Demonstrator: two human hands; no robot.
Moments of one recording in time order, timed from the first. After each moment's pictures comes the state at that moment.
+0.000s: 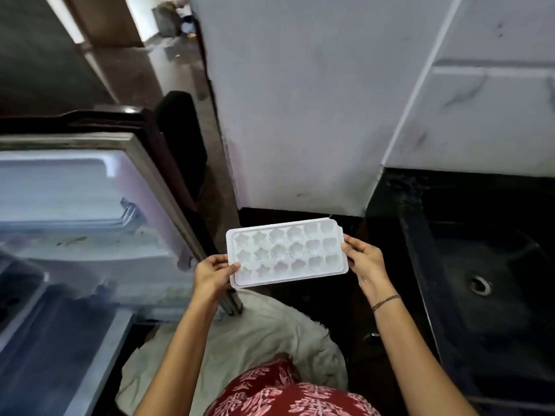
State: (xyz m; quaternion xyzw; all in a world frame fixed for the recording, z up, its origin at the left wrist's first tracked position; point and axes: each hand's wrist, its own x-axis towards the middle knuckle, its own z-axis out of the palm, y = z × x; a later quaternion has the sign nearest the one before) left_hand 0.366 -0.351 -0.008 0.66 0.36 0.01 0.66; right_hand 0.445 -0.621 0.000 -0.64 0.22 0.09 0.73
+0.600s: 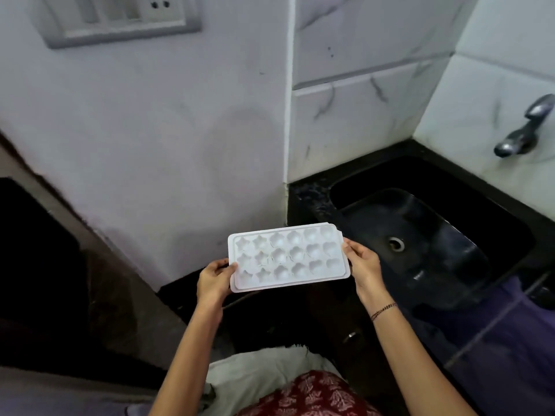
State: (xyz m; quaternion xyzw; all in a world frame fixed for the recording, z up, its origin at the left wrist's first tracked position) left_hand 0.554 -0.416 0.005 0.71 0.16 -0.15 0.66; right_hand 0.467 -0.672 0.021 -0.58 0.37 -0.16 0.71
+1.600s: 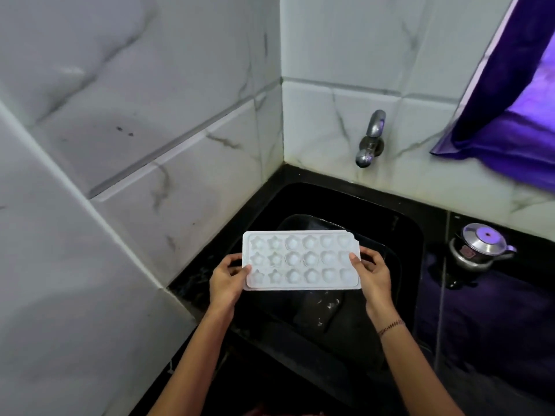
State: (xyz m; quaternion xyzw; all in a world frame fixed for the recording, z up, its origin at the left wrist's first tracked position) left_hand 0.678 -0.741 0.032 0.76 -0.16 -0.27 0.56; right_hand 0.471 -0.894 0.016 -0.48 0.51 -0.39 0.60
